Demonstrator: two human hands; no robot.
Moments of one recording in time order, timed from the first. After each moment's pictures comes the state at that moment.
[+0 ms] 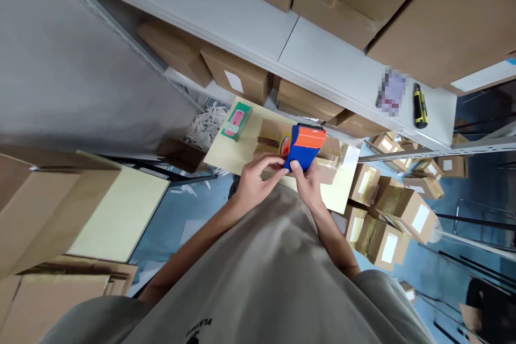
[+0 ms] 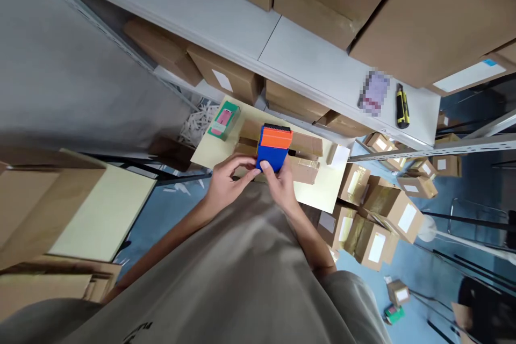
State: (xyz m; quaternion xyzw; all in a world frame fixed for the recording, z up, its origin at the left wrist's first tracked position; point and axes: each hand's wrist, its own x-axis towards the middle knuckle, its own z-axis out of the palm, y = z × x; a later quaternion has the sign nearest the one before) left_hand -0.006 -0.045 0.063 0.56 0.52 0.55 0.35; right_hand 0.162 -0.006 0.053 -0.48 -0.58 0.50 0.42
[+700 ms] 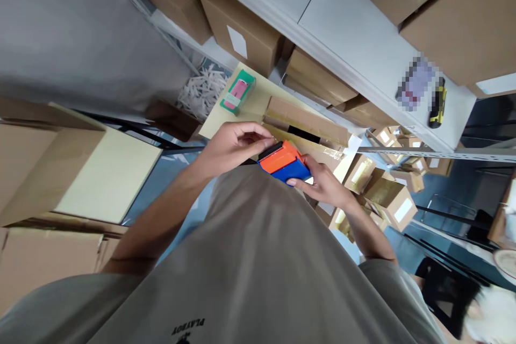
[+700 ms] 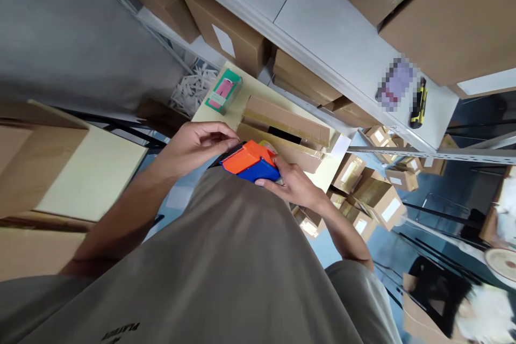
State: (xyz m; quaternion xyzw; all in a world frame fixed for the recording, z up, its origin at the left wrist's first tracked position) left_hand -0.075 -0.034 0.100 0.39 0.57 0.45 0.56; right_hand 0.213 0.015 0.109 -0.36 -0.78 0.51 0.03
